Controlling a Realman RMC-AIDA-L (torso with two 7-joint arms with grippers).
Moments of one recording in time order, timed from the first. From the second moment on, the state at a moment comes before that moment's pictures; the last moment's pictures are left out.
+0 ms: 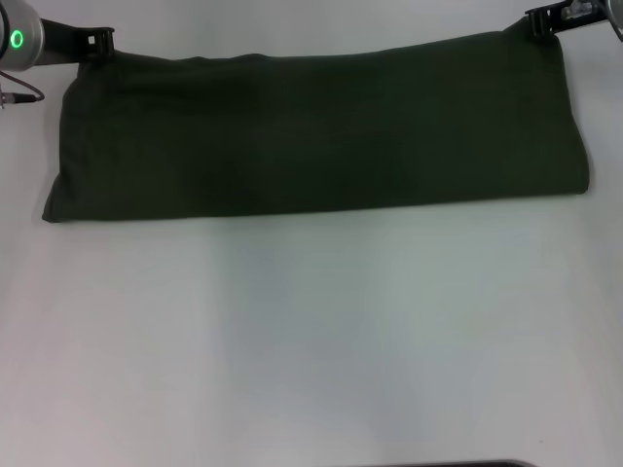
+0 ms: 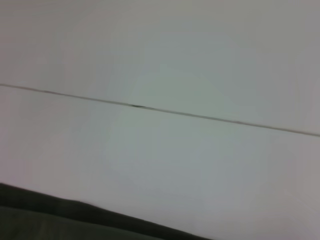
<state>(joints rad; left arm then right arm) -0.82 -2.08 -2.27 -0.71 -0.40 0.80 -2.72 0.81 2.06 -0.88 -0.78 -2.80 -0.87 2.58</state>
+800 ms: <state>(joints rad) -0.83 -2.07 -2.28 -0.74 -0.34 0.92 -2.83 0.86 2.05 -0.88 -0.71 -2.92 -0.87 2.63</state>
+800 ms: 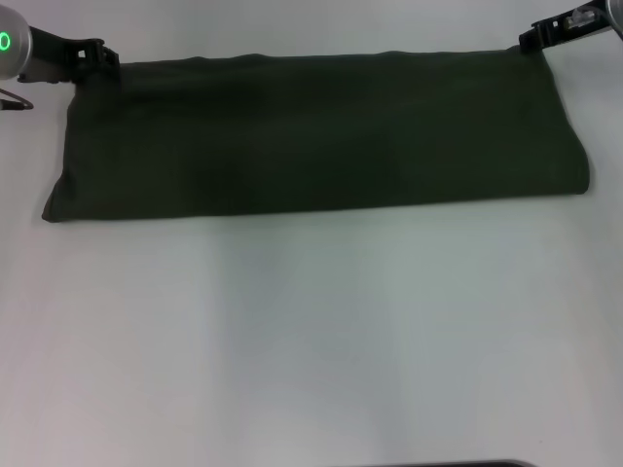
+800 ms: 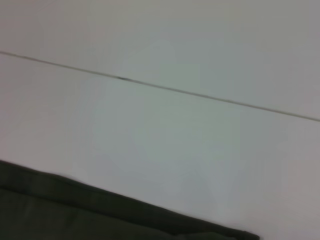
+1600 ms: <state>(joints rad) -0.67 -2.04 -2.51 -1.03 -0.61 1.24 -2.70 0.71 2.04 -0.86 -0.99 -2.80 -1.11 2.62</state>
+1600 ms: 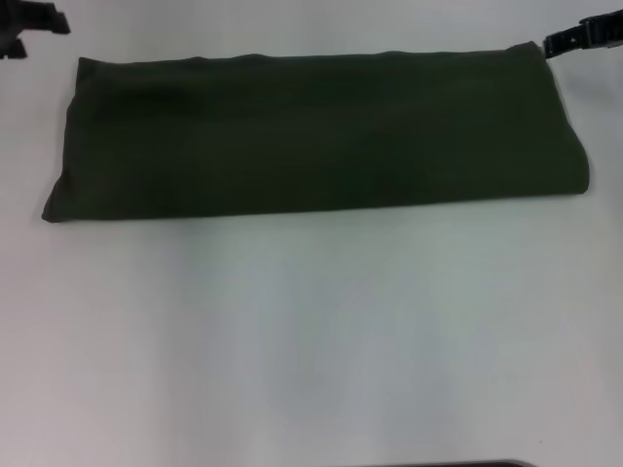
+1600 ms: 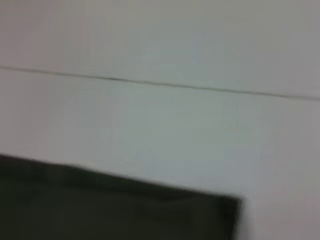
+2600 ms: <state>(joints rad) -0.53 -2.00 -2.57 -0.69 -1.04 1.34 -2.50 0.44 2.04 -0.67 -0.77 -2.02 -1.43 1.93</state>
